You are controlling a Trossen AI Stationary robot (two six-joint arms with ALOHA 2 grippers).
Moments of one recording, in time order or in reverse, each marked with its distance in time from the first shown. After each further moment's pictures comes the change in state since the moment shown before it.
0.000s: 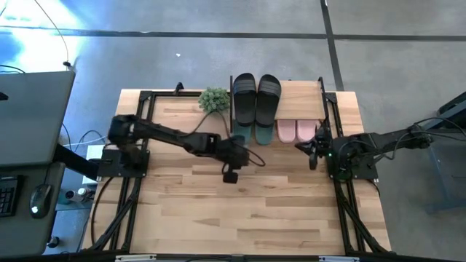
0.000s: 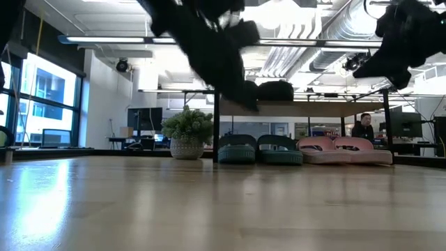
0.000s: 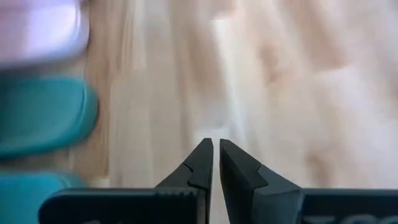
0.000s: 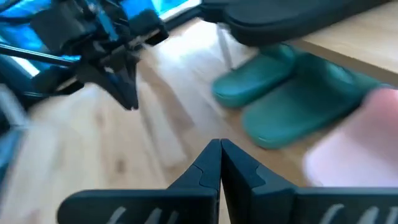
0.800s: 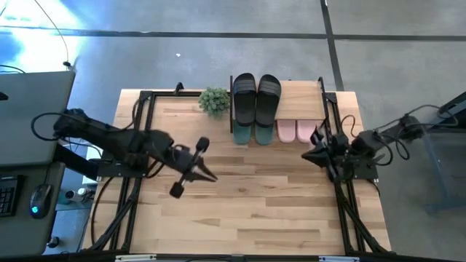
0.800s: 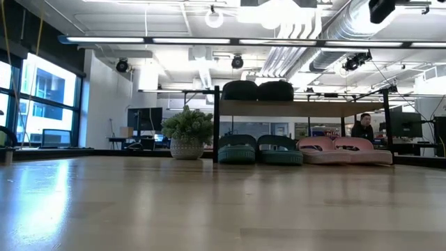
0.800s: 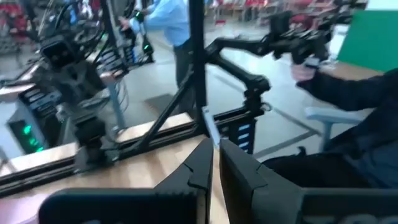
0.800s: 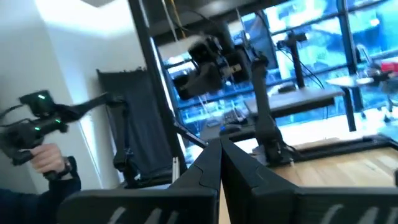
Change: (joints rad) left arm -0.237 -0.691 -0.181 0.200 0.147 -0.077; right arm 0.169 0.002 0.004 0.709 -0.263 -0.360
